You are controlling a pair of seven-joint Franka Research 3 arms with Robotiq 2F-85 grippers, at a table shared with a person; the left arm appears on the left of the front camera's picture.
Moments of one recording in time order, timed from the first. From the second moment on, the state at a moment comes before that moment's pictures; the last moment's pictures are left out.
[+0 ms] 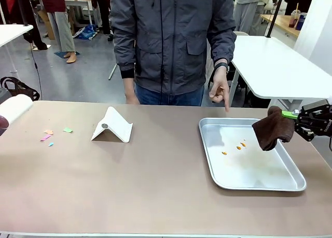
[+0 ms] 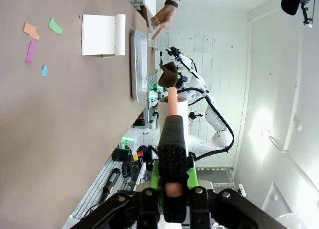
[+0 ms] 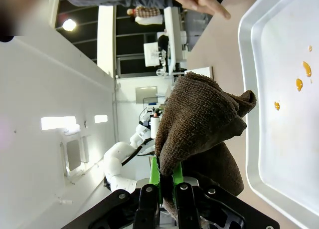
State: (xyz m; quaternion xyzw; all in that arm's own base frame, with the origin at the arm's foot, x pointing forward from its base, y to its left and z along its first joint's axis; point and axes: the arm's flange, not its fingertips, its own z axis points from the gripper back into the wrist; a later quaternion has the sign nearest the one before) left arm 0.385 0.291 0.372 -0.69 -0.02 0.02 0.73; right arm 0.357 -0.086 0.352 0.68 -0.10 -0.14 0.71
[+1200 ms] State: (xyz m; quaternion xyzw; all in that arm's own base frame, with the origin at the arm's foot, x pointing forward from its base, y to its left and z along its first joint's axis) left arm 0.384 0.291 0.372 -0.69 -0.02 0.02 0.73; right arm 0.425 -0.022 0.387 0.27 -0.21 0.00 0.94
